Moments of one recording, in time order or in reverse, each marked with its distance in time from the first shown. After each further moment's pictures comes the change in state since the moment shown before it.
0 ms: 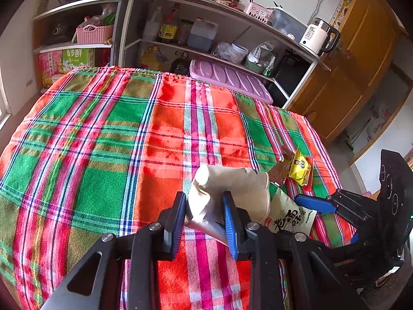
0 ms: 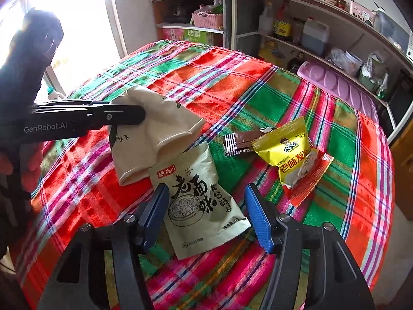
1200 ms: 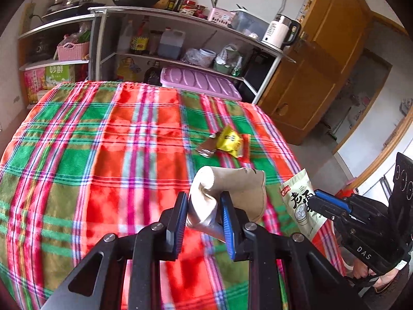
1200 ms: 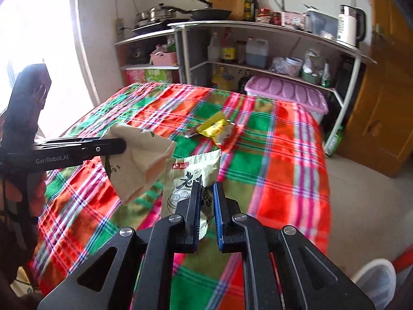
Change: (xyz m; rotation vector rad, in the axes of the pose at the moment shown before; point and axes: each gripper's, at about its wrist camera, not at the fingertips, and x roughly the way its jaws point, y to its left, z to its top) left arm -0.058 -0.074 -0.047 0.102 -0.039 -0.089; right arm -0.140 -0.001 -0.084 0.219 -0.201 -0.175
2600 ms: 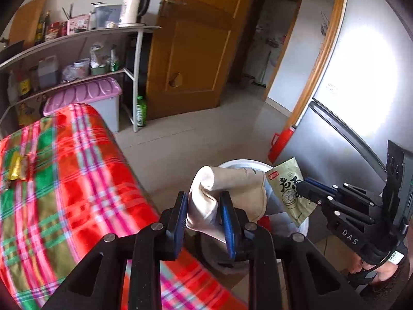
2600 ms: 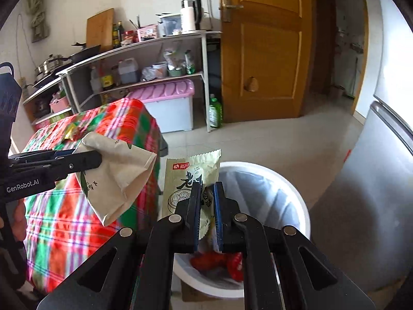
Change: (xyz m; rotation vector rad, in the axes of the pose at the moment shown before) left arm 0.057 -0.315 -0.072 0.422 0.096 -0.298; right arm -0.188 -0.172 -0.158 0.401 -0.078 -0.449
